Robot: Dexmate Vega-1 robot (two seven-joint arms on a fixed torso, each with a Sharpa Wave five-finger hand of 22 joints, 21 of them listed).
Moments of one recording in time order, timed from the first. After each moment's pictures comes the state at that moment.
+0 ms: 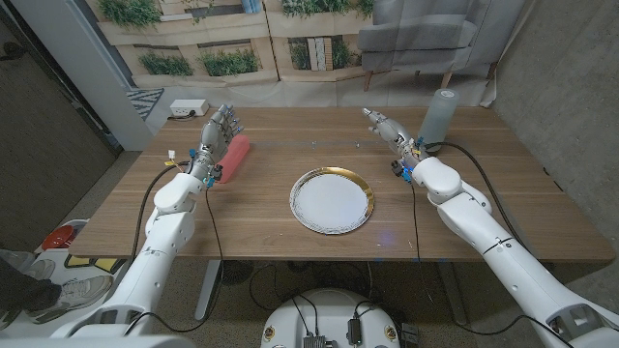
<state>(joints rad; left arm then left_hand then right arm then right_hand) 0.91 0.32 -0.06 -1.28 -0.37 -0.34 -0.39 0.08 0.10 0.50 0.09 0.20 -0.17 -0.05 0.18 0.17 -0.17 0.01 0.20 0.18 -0.17 0.04 0.18 0.17 -0.17 0.07 0.41 0.19 -0.95 -0.49 -0.31 -1.74 0.09 -0.01 0.03 0.19 0.02 0.33 -0.01 0.24 0.06 0.06 0.20 0.18 0.07 0.06 0.21 0.19 -0.03 0.05 0.19 0.18 0.13 0.04 0.20 0.17</state>
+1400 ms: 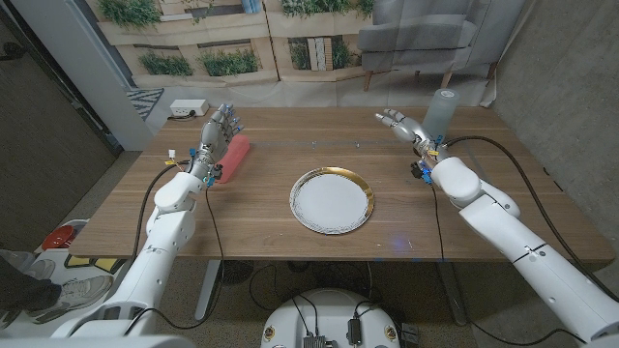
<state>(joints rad) 0.89 0.31 -0.07 -1.26 -0.36 -0.36 -0.41 0.08 0.10 0.49 0.09 0.20 -0.17 -0.05 0.18 0.17 -0.17 0.01 0.20 0.18 -0.17 0.04 0.18 0.17 -0.17 0.07 0.40 0.19 -1.02 -0.62 -0.27 -1.89 -0.05 -0.12 -0.06 0.24 0.02 0.34 -0.06 0.24 0.10 0.06 0.21 0.18 0.08 0.07 0.21 0.19 -0.03 0.05 0.19 0.18 0.14 0.04 0.20 0.17</state>
